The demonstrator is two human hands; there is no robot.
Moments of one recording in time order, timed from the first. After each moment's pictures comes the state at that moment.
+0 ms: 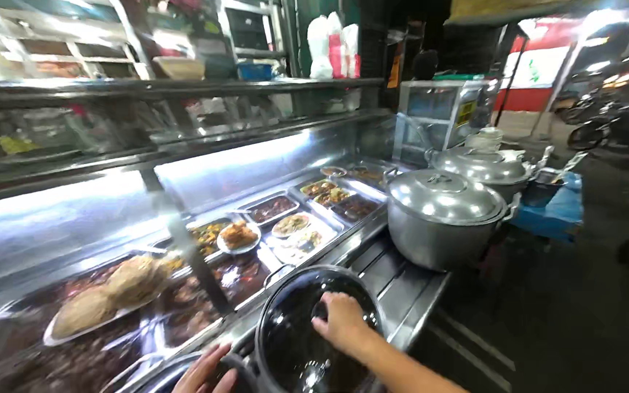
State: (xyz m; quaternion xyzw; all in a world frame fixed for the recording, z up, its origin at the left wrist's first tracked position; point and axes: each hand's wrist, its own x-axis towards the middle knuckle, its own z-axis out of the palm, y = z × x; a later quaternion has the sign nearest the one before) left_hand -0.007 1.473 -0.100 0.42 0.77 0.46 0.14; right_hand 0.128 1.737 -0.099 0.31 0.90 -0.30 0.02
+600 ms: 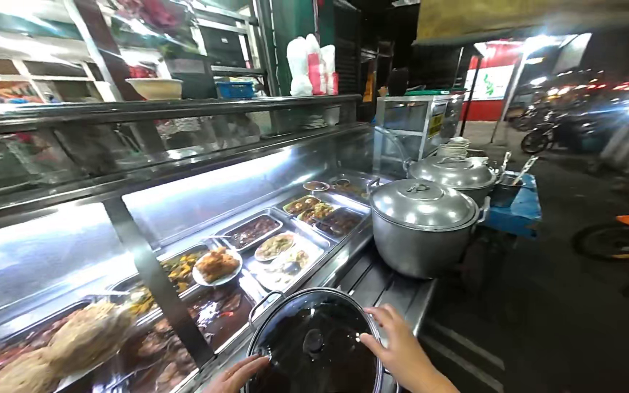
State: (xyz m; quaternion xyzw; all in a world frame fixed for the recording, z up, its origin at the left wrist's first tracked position) left_hand -0.028 1.543 -0.056 0.60 0.74 0.20 0.21; right_hand 0.234 1.766 -0.126 0.36 0.84 -0.33 -0.23
